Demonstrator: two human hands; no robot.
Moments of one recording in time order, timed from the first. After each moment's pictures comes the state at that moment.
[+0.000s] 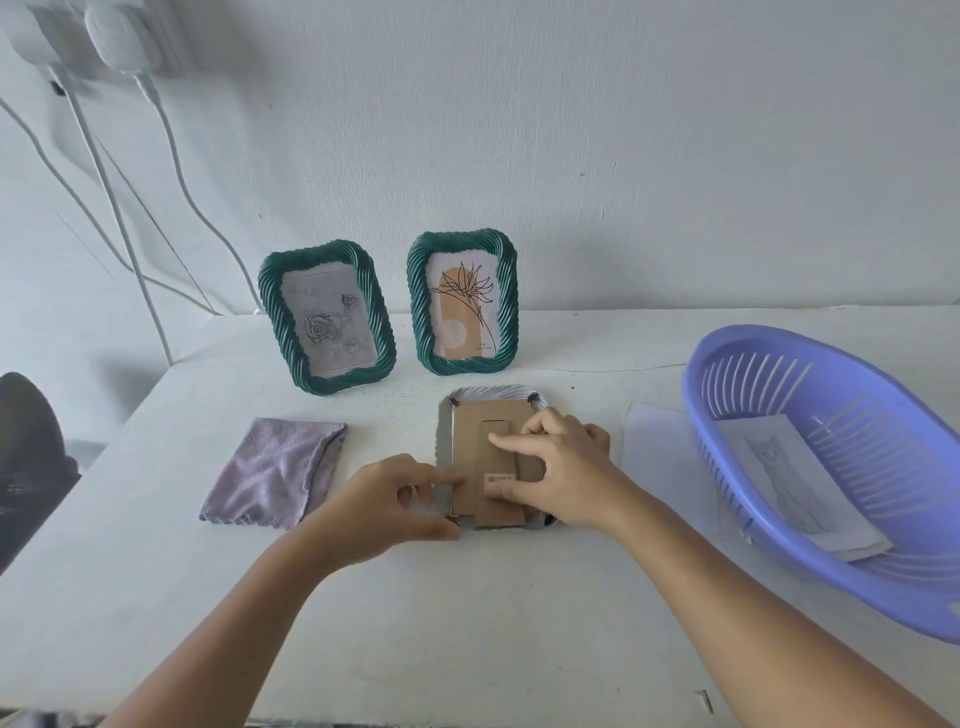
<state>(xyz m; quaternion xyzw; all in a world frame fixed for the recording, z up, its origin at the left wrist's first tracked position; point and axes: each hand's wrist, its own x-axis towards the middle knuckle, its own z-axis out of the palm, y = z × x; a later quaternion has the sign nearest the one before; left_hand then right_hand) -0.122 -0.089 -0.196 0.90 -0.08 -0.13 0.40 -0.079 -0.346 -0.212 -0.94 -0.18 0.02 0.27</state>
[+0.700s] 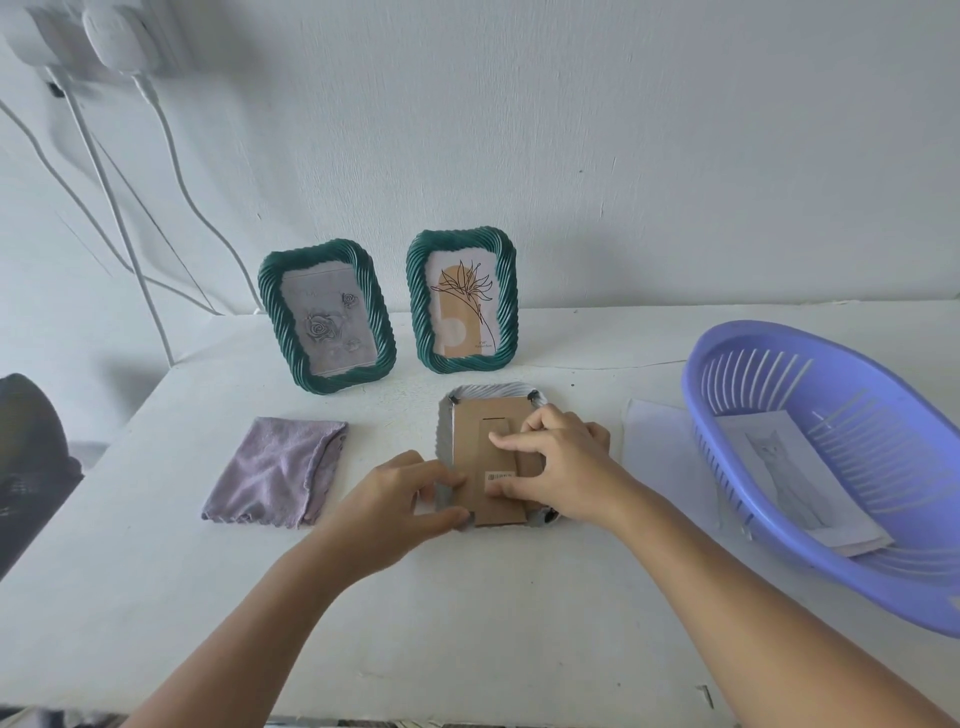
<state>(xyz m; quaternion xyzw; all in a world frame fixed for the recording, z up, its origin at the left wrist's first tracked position) -0.128 -0.095 -0.208 0.94 -0.13 -0.03 0.32 -0.077 -0.345 -0.212 -0.94 -0.18 0.03 0.30</state>
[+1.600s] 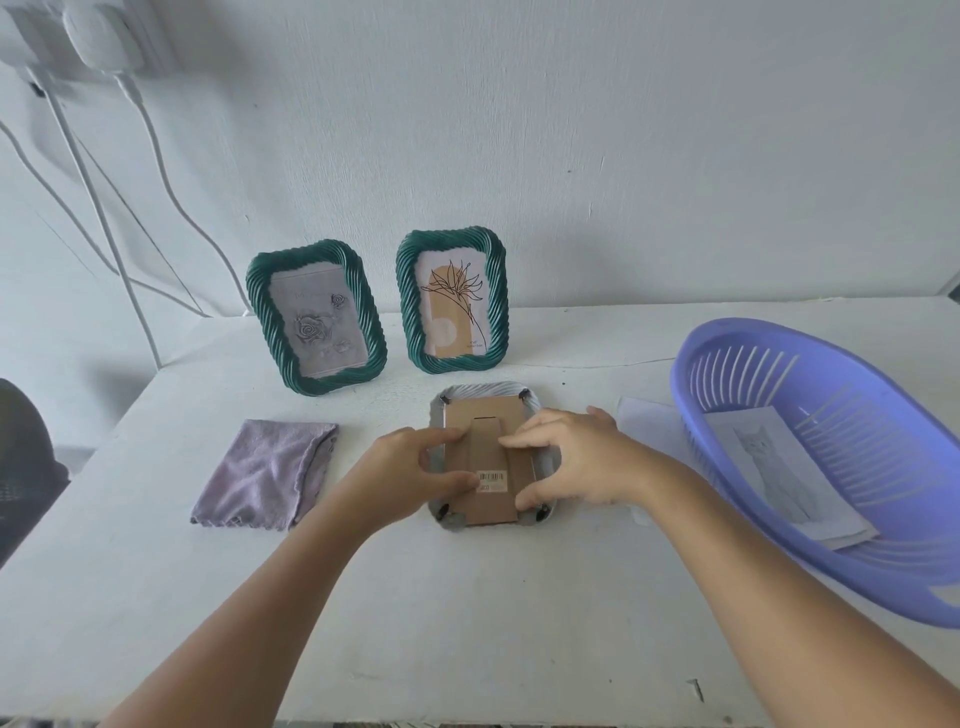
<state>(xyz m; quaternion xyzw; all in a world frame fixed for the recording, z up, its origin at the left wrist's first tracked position) -0.094 -0.120 -0.188 0.95 -0.04 -0.09 0.31 -0.069 -0.374 -0.183 -0.93 -0.22 0.15 0.24</state>
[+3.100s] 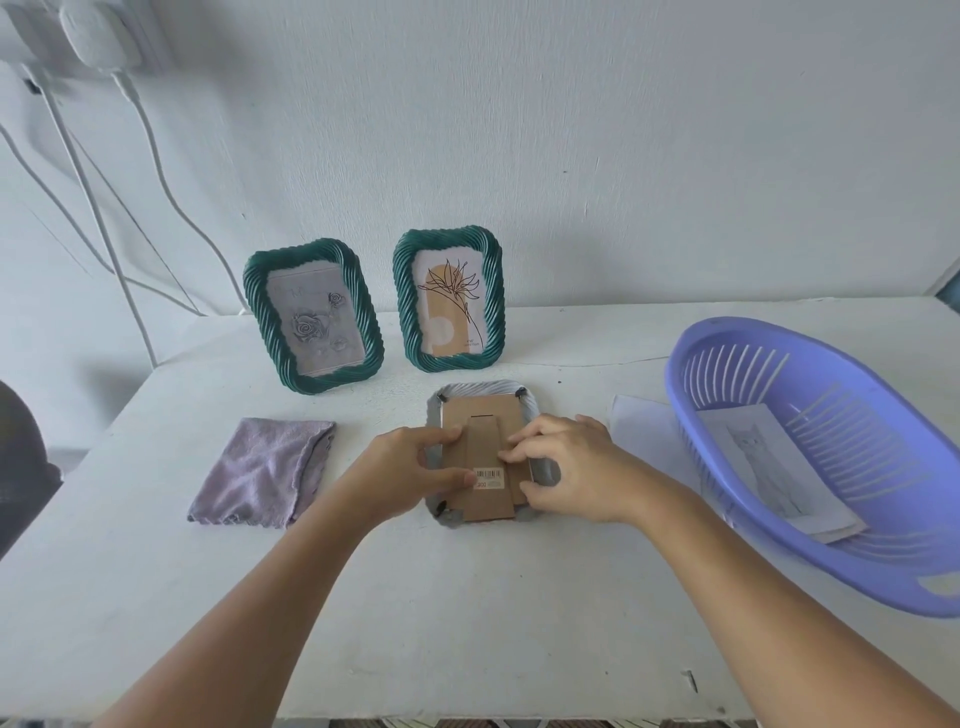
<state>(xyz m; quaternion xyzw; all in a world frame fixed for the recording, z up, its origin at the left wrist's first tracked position) -0.093 -0.123 -0.186 0.94 -0.01 -0.12 0.32 -0.085 -0.373 -0.196 -0.93 -0.26 0.08 0.24</state>
